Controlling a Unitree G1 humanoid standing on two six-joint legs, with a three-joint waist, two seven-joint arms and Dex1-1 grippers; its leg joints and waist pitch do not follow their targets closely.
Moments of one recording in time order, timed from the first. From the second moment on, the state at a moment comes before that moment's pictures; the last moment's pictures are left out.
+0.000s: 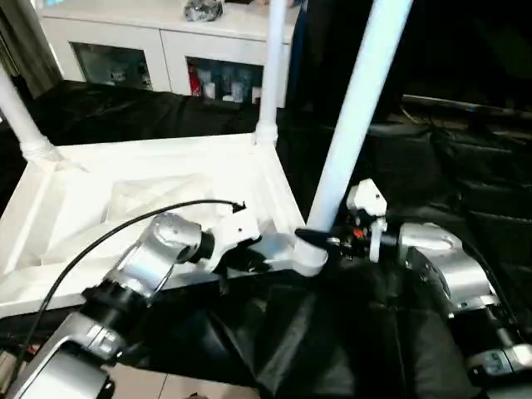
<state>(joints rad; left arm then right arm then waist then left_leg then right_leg) -0.56 0.42 -0.42 0.38 0.02 0.27 -1.17 -0.44 -0.38 0.17 0.37 0.24 0.16 1.07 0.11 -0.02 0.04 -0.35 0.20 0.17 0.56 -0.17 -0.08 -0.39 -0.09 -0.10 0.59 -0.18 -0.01</state>
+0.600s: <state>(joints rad) -0.56 0.42 -0.41 0.35 0.03 0.37 -1.14 -0.43 -0.34 0.16 0.42 0.24 0.11 1.02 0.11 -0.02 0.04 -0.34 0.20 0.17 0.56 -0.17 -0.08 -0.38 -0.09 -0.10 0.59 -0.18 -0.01</state>
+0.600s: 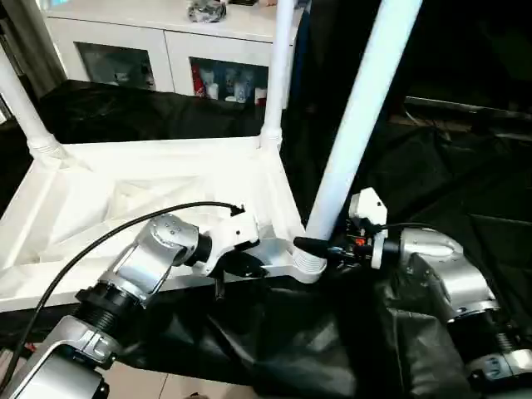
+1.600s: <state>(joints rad) -0.71 0.06 -0.32 0.59 0.11 0.58 -0.63 -0.53 -0.04 -0.01 0.49 0.07 0.27 0.20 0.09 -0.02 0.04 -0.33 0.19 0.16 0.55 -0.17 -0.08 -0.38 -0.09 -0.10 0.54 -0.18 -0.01</state>
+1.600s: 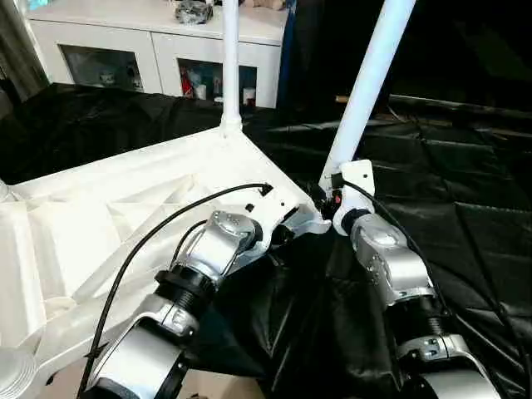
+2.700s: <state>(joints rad) -0.51 0.43 -0.42 0.25 0.02 0.36 -1.17 -0.48 -0.46 0.22 0.29 0.20 0.29 1.19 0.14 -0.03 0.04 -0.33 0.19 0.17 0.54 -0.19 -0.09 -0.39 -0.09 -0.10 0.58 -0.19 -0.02</state>
